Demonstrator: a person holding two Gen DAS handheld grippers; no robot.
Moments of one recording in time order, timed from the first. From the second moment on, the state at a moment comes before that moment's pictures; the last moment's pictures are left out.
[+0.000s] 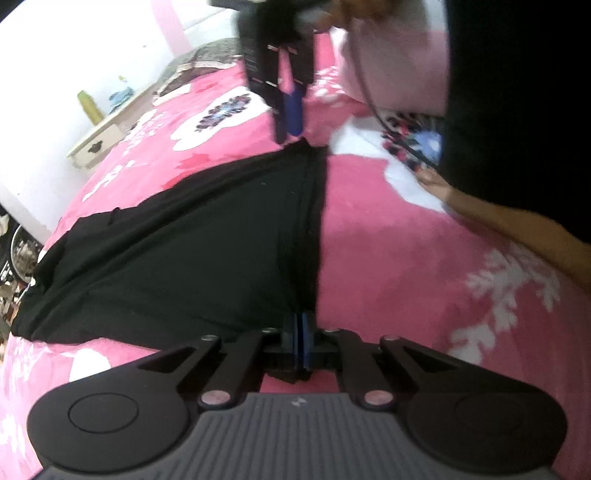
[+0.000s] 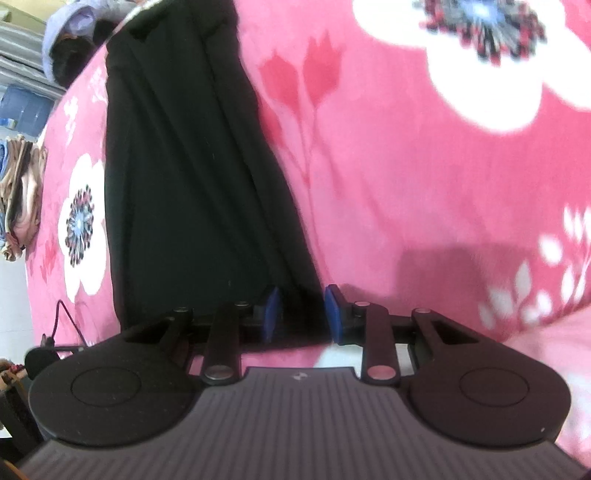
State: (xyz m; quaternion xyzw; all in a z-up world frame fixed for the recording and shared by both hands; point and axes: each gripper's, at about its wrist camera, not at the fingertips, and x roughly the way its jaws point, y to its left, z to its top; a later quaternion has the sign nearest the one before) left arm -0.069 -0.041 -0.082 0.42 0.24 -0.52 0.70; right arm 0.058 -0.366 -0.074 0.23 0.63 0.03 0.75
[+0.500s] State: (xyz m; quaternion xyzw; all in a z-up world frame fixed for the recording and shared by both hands) left arm -0.067 -0.042 -0.085 0.42 0.24 -0.52 0.70; right arm 0.076 -0.347 -0.082 0.15 0.63 0.10 0.76
